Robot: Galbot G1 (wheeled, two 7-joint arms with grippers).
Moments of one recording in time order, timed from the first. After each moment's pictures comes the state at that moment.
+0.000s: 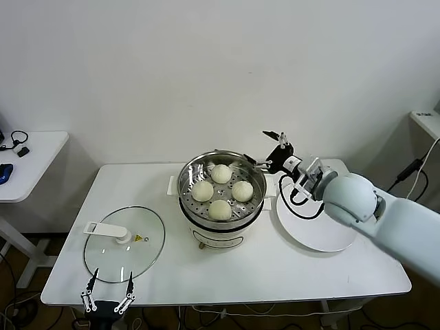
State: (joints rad) left arm 1.84 -1.61 -0.77 -1.84 0.32 -0.48 -0.01; right arm -0.34 0.52 -0.44 1.96 0.66 -0.25 0.11
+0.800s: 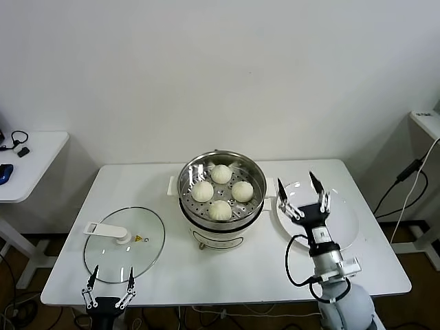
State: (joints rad) left arm 1.81 -1.61 -0.74 -1.83 0.28 -0.49 -0.02; right arm -1.46 1.19 0.43 2.02 0.22 0.28 0.08
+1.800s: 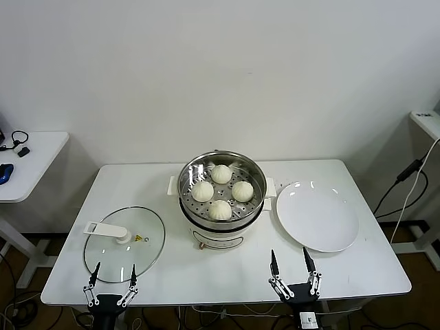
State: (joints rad) left arm 1.82 -1.61 -0.73 -1.86 0.26 -0.49 -0.02; right arm -1.81 1.38 0.36 1.90 0.12 0.63 0.10
